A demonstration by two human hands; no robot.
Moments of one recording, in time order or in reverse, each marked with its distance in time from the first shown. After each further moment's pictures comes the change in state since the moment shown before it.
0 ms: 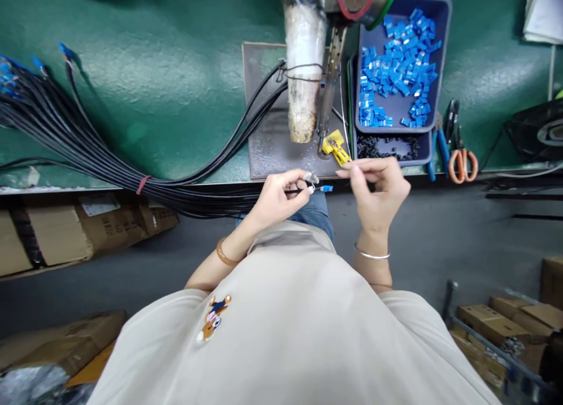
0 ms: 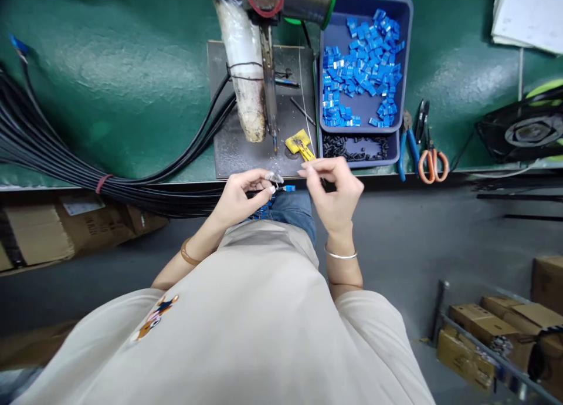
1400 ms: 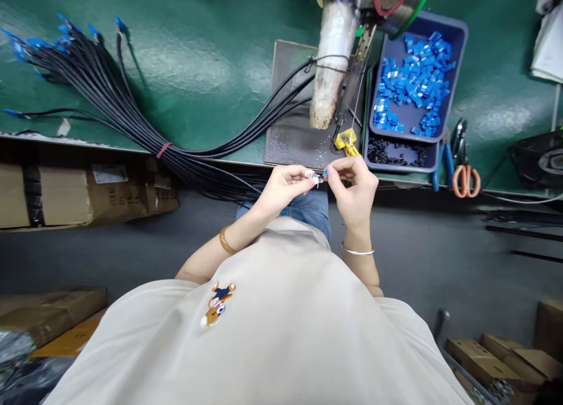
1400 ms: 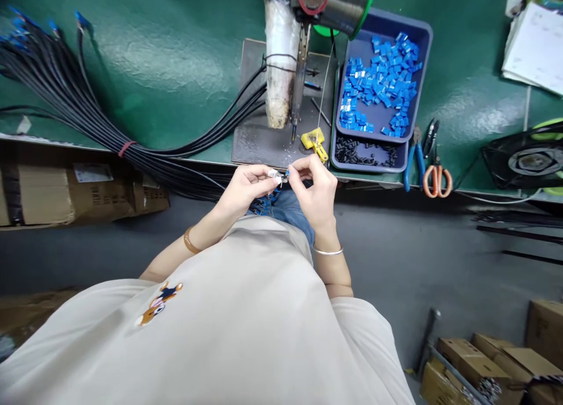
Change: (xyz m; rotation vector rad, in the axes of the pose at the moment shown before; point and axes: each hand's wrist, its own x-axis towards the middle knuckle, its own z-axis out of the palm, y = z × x) left_hand -0.013 0.001 0.012 -0.517 0.184 -0.183; right_hand -0.013 0.002 0.025 0.090 -0.248 -0.014
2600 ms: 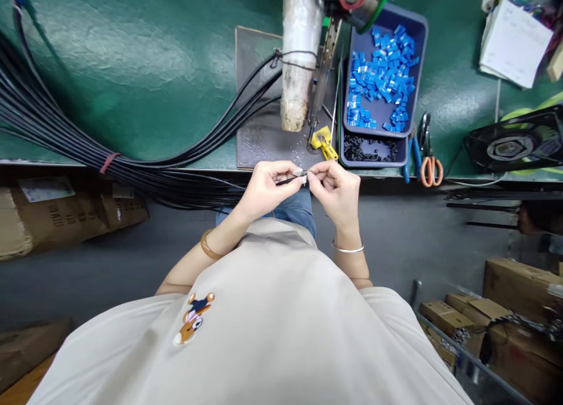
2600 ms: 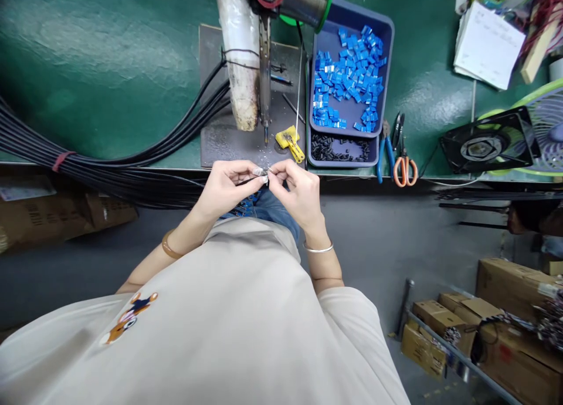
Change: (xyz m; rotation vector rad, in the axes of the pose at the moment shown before) left_hand 0.015 0.006 0.003 0.274 -0.118 0.170; right_hand 0.004 -0.003 -0.015 -0.125 -0.104 0.068
